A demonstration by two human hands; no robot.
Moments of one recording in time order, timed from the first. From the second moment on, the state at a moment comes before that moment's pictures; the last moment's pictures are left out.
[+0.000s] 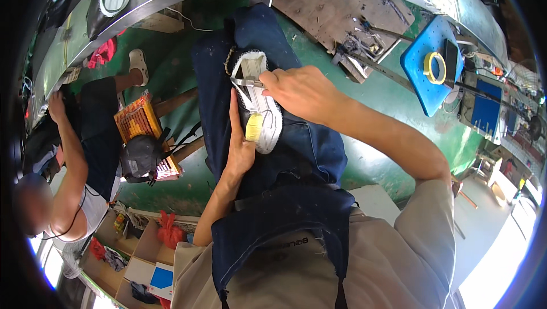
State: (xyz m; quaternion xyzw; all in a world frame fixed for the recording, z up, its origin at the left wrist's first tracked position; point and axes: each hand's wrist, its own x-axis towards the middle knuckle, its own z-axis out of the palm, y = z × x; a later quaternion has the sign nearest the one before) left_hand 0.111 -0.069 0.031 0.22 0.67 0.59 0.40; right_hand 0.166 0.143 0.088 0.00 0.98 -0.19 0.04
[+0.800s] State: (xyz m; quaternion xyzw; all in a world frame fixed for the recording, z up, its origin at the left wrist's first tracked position) left_hand 0.059 -0.044 0.009 0.26 0.72 0.53 0.38; right_hand 0.201 0.064 0.047 0.29 0.86 -0.42 -0.01
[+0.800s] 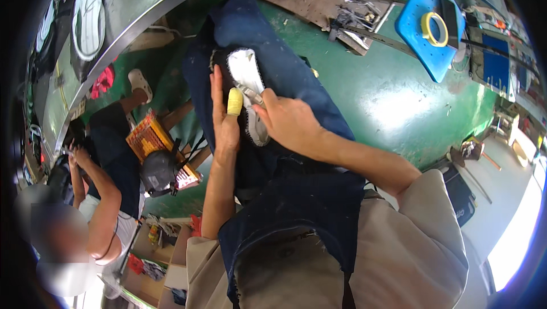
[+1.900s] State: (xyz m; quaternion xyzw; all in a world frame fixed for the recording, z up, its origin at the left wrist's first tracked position) left_hand 0.051 -0.026 0.021 0.21 0.69 0.57 0.39; right_hand 0.200 0.151 0.090 0.11 0.77 -0.55 0.31
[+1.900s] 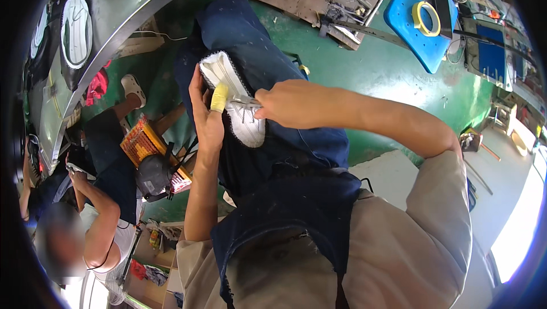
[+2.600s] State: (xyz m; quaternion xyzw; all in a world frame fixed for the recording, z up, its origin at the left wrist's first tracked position) left_hand 0.066 -0.037 -0.001 0.23 0.67 0.63 0.33; right_hand 0.144 0.210 0.089 0.24 0.95 -0.19 -0.08
